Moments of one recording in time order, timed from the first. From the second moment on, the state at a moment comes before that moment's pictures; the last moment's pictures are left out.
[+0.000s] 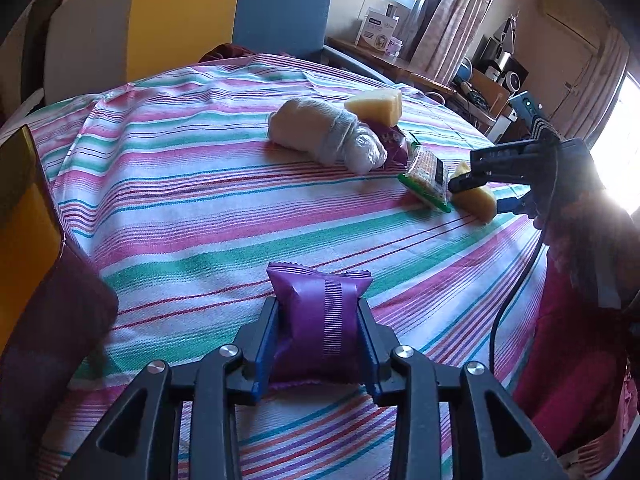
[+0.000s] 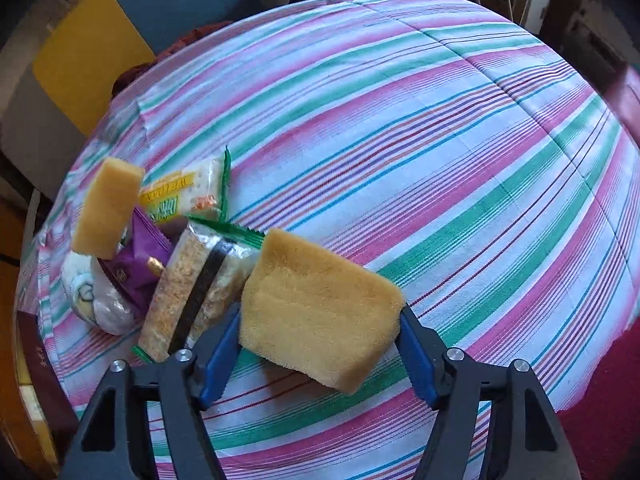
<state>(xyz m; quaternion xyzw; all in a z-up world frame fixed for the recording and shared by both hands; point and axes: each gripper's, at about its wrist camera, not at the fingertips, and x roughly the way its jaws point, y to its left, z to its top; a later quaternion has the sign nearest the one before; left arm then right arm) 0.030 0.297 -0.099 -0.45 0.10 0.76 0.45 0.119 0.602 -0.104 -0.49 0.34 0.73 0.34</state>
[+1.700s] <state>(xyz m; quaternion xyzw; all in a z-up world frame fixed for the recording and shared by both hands) -0.045 0.188 -0.009 -0.42 -0.02 0.84 0.34 0.132 0.605 -0.089 -0.48 0.32 0.74 0.34</state>
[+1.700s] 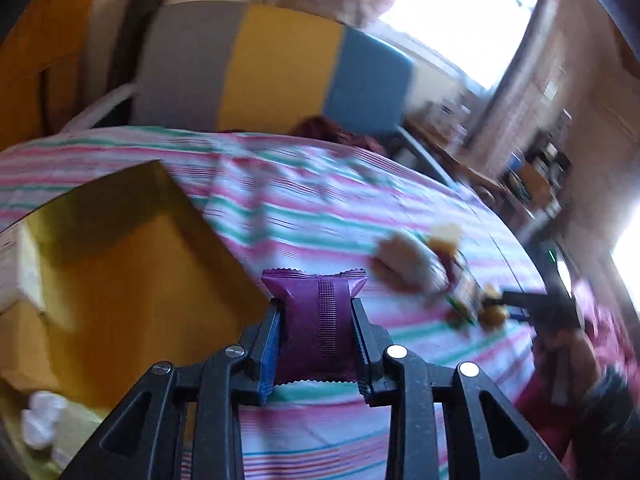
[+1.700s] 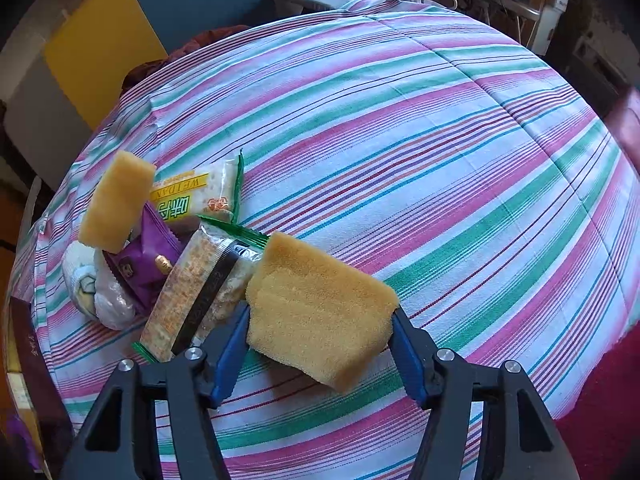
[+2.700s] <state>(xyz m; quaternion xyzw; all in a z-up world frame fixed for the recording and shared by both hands) -0.240 0.056 -0.070 -0.50 -0.11 0.86 0.02 0.117 0.604 -0.092 -0.48 0.30 0.75 0.34</state>
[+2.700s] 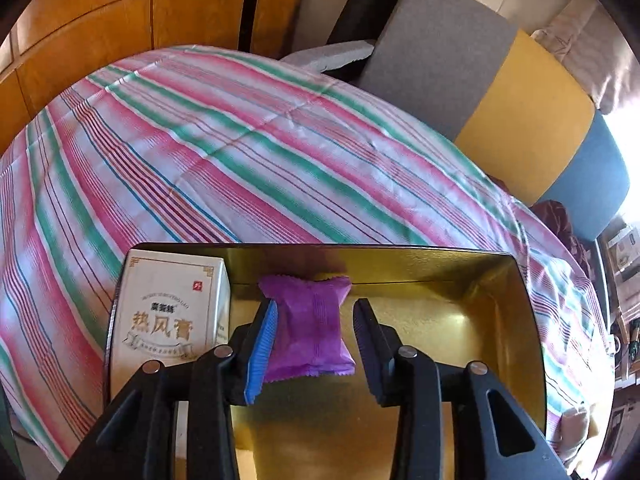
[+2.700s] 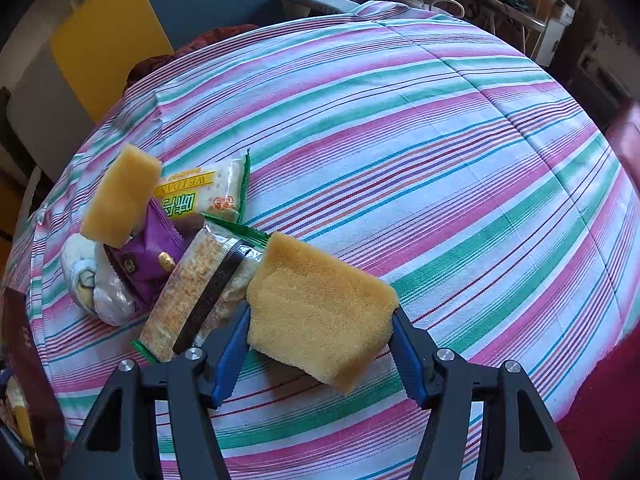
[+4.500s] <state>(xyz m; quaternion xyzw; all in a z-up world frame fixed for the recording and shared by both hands) -0.027 0.060 -0.028 -0.42 0.00 0.90 0.15 0.039 0.456 0.012 -0.38 0.18 0.90 0.13</state>
